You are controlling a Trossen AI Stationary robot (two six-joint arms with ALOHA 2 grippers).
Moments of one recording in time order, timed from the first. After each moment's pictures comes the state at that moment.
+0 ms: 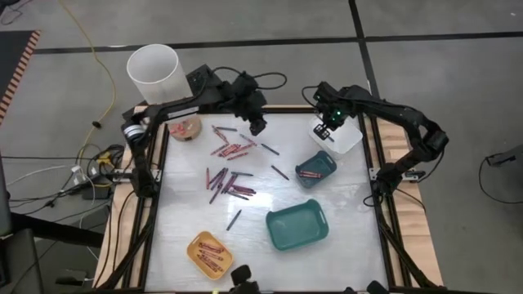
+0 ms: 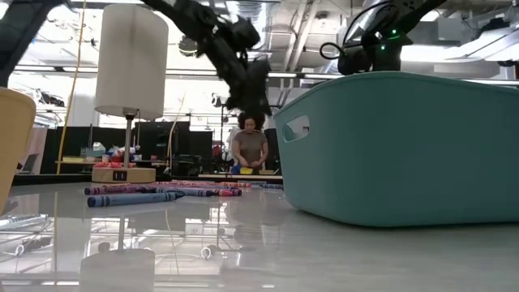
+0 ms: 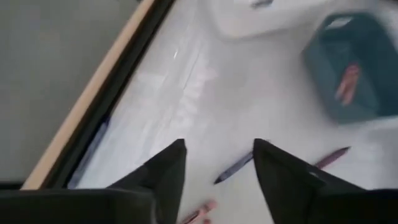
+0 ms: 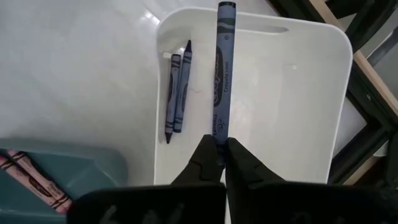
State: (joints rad) left arm 0.58 1.89 1.61 -0.51 0.20 0.07; right arm -0.74 1.48 1.21 -1.05 0.13 0.05
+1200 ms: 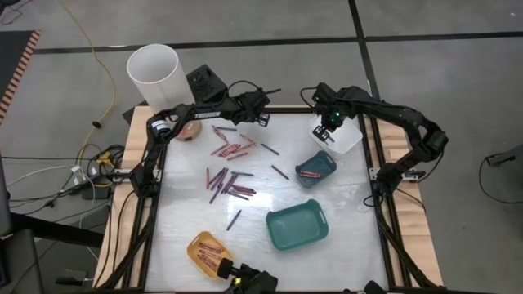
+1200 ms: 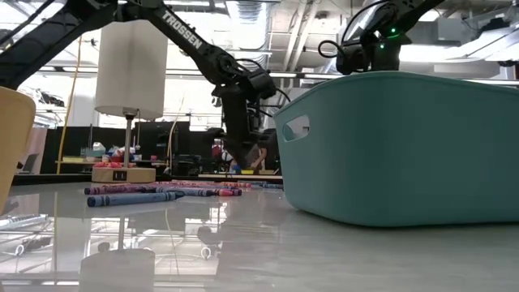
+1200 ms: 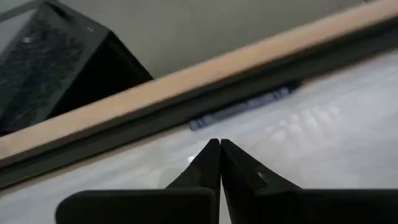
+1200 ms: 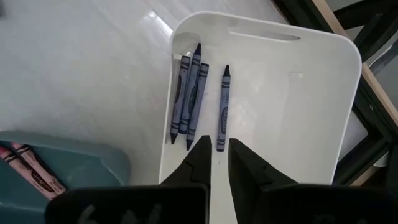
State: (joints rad) left arm 0.57 2.14 1.63 -0.46 -0.45 -0.51; right arm -0.72 1.48 1.21 -1.04 0.13 0.02
